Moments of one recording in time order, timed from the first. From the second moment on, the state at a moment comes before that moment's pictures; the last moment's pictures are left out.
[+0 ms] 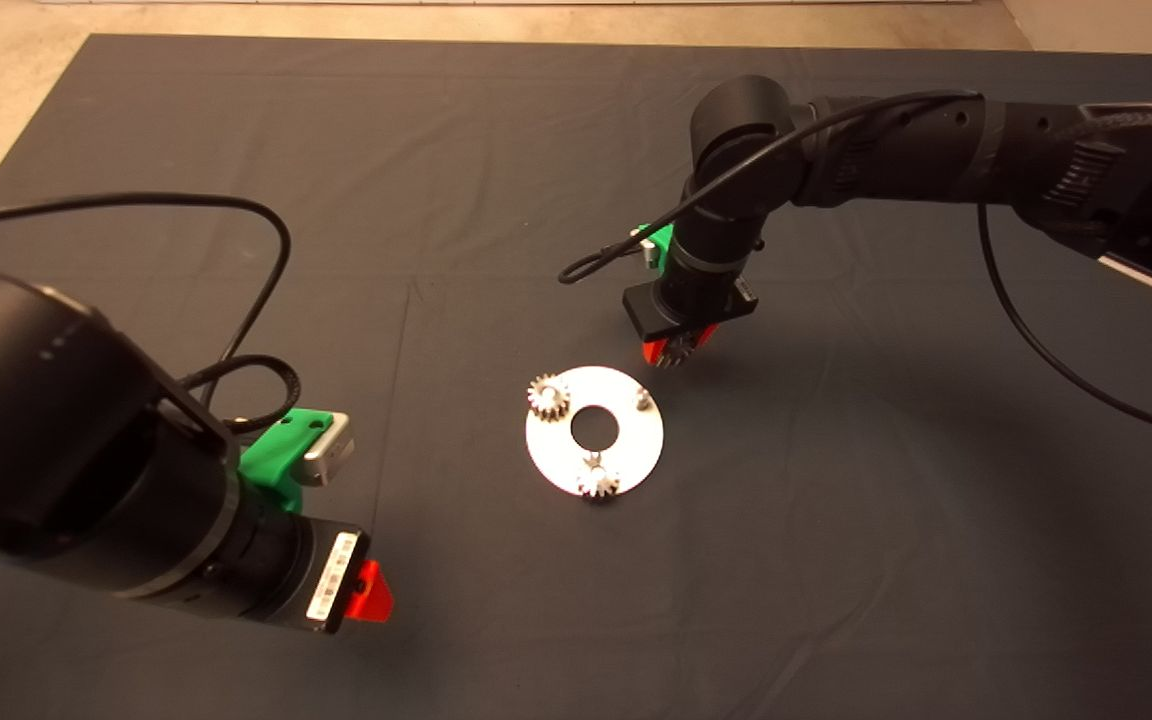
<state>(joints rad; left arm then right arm) -0.51 2.26 -0.41 0.10 1.53 -1.72 0.40 2.84 -1.41 -0.19 -1.53 1.15</state>
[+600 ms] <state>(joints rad) -0.51 2.26 -0.41 0.10 1.53 -1.72 0.40 2.87 -1.38 -0.17 -1.53 1.15</state>
